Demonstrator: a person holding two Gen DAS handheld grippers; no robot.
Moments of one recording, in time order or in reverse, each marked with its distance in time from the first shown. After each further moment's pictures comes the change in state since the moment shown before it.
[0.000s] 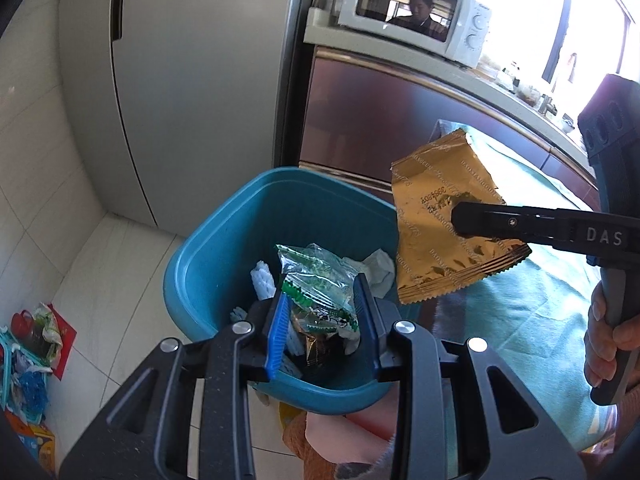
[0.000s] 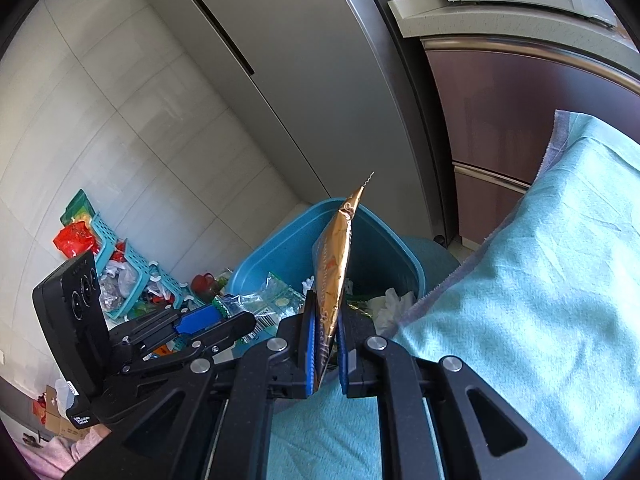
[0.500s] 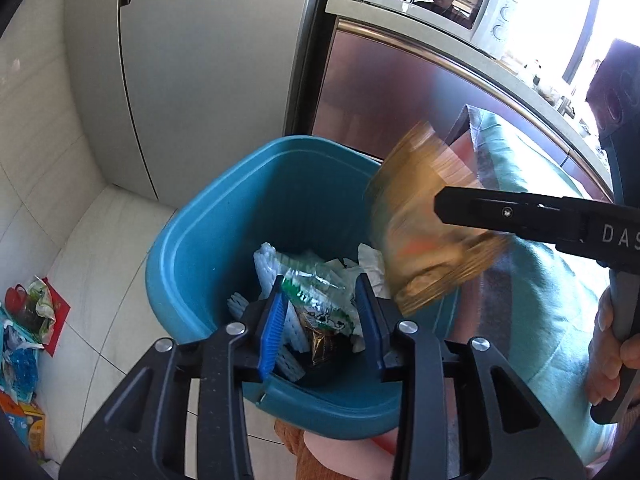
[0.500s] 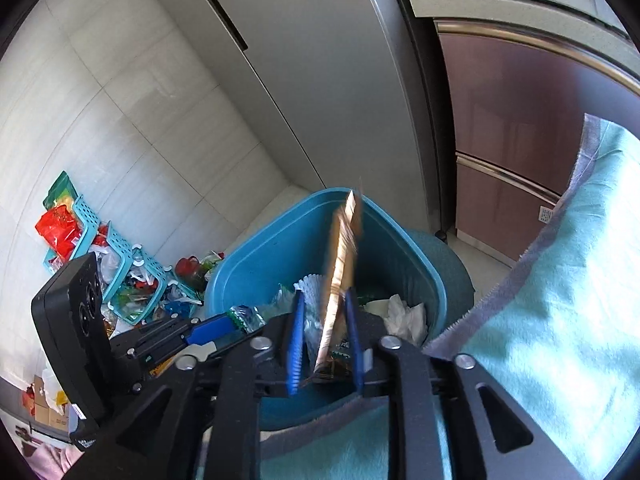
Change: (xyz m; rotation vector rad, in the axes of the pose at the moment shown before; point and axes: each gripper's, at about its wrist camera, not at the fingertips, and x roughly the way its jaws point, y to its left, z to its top) left arm 0.035 0.011 -0.003 -0.061 0.068 0.012; right arm 0.040 0.011 0.014 -0.016 0.065 -0.043
